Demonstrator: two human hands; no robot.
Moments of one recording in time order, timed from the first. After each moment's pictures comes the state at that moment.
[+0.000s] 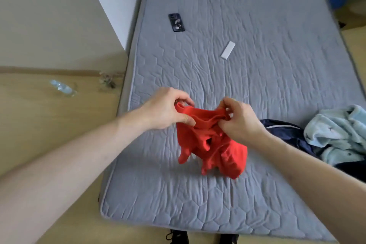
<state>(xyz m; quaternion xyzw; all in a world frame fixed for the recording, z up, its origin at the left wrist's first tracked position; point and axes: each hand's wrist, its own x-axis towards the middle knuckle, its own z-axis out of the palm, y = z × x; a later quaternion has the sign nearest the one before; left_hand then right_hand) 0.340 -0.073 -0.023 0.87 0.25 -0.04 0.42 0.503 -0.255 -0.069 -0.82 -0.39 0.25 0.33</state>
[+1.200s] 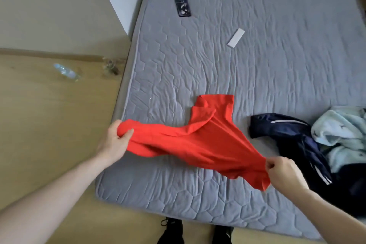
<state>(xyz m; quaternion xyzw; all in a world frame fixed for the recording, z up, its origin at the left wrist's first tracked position) 0.191 -0.090 -0.192 0.70 0.58 0.08 0.41 0.536 -0.442 -0.185 -0.92 -0.28 0.29 0.06</state>
